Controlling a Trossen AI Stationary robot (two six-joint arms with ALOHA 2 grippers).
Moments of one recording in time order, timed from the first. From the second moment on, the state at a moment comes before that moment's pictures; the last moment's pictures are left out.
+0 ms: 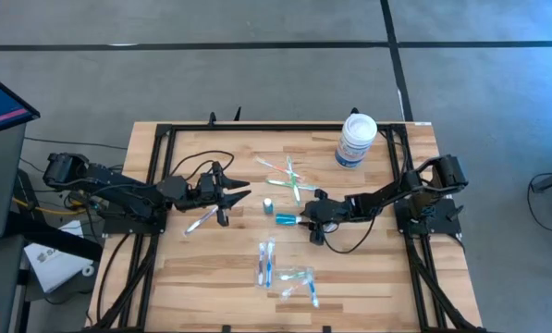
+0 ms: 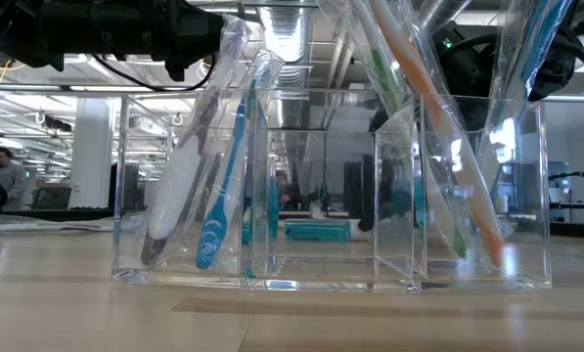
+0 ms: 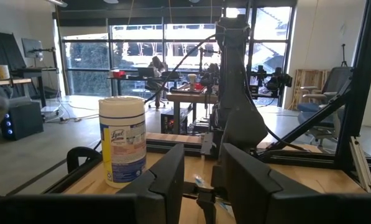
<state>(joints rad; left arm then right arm) -0.10 1.15 0.33 0.96 -0.30 0.01 0.12 1.72 0.57 0.42 0.17 0.20</state>
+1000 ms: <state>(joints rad) -0.10 1.15 0.33 0.96 -0.30 0.01 0.12 1.72 0.57 0.43 0.16 0.17</state>
